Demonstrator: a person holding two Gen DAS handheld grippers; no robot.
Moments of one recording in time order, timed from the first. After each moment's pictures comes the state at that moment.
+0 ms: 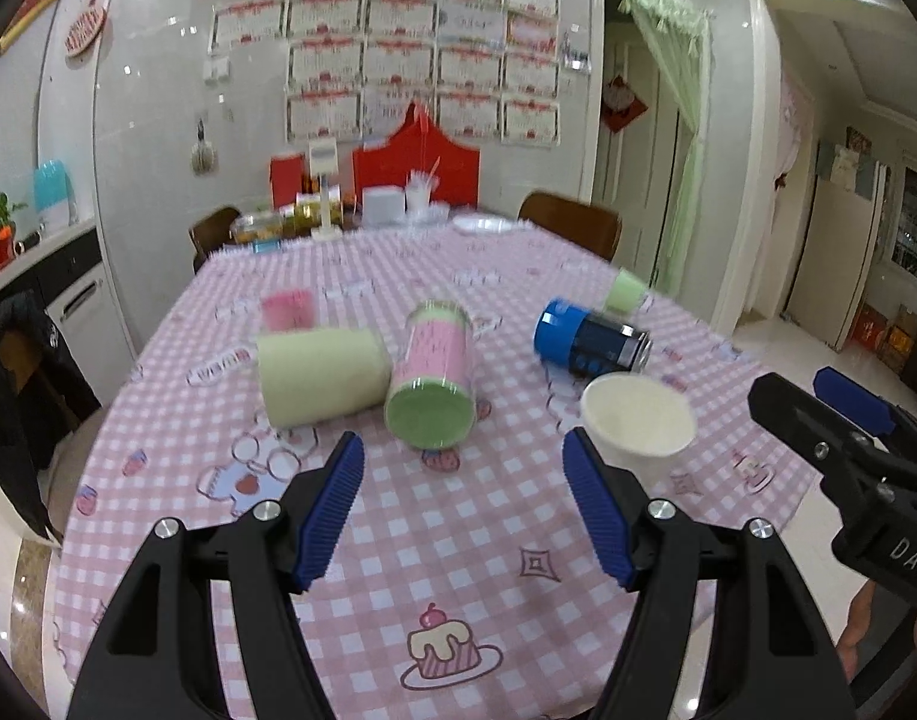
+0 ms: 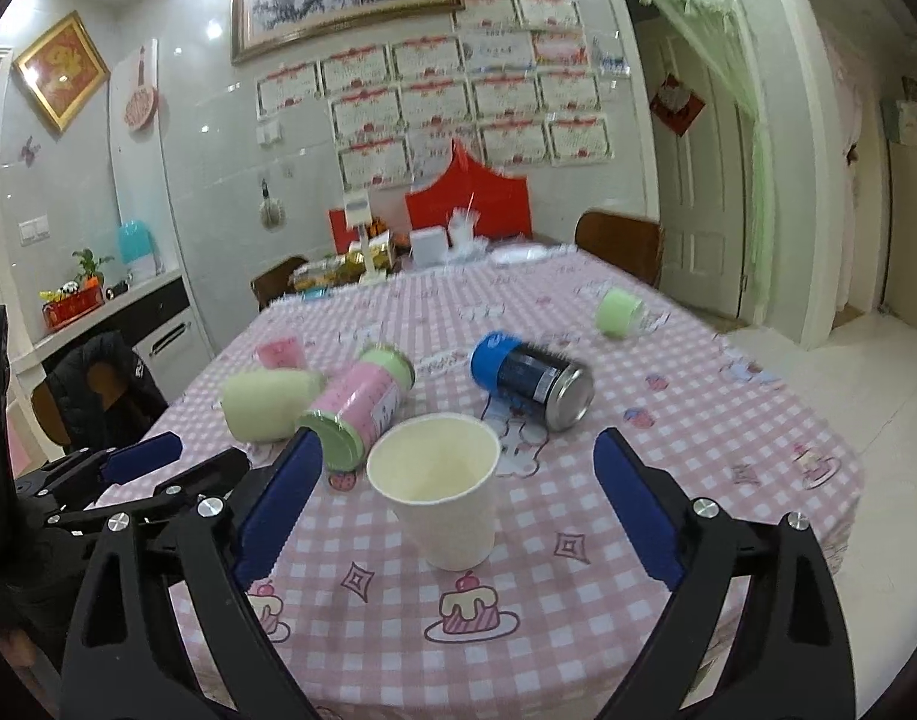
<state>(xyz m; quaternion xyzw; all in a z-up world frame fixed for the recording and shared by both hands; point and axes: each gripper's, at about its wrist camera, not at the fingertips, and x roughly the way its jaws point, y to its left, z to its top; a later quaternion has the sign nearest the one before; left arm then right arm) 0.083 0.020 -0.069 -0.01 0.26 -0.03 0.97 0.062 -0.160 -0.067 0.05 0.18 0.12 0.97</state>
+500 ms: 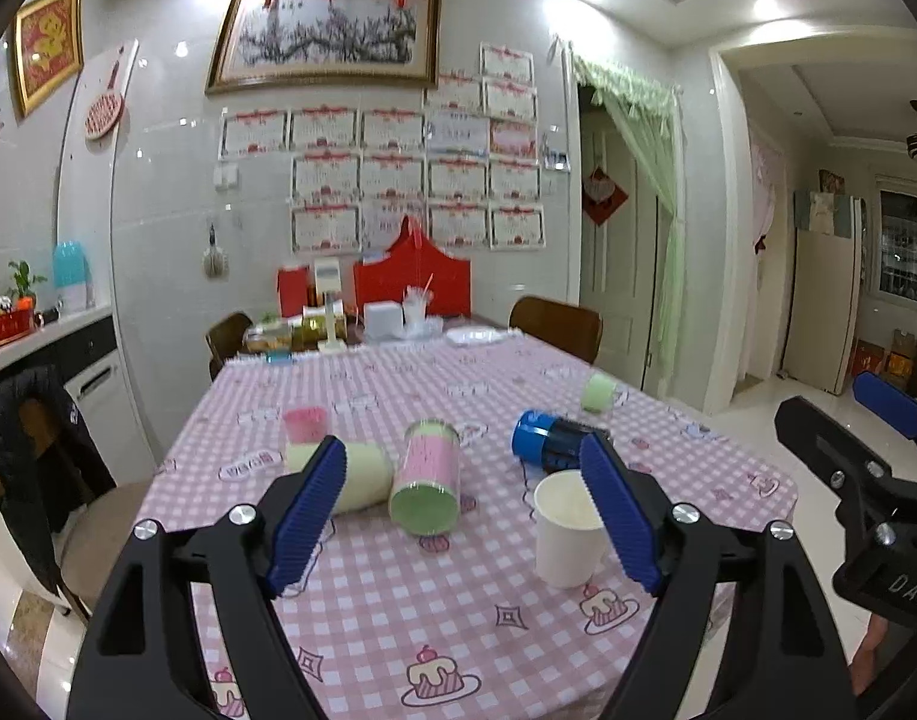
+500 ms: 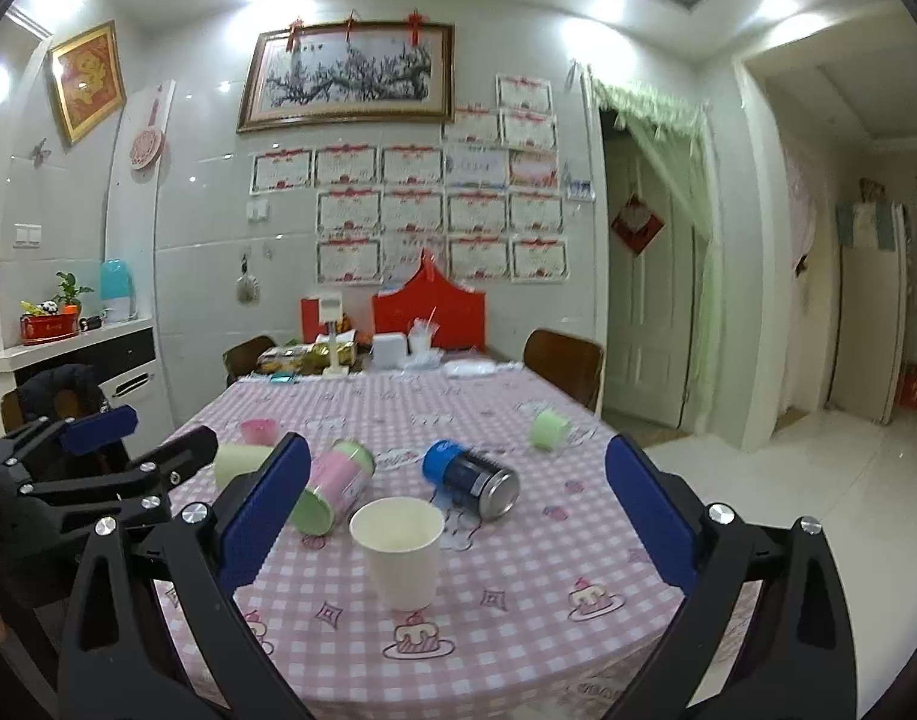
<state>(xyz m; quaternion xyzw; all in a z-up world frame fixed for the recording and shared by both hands) 0.018 0.004 -0.019 0.01 0.13 -0.03 0.99 -0.004 -0.170 -0.033 0.00 0.06 0.06 1.00</state>
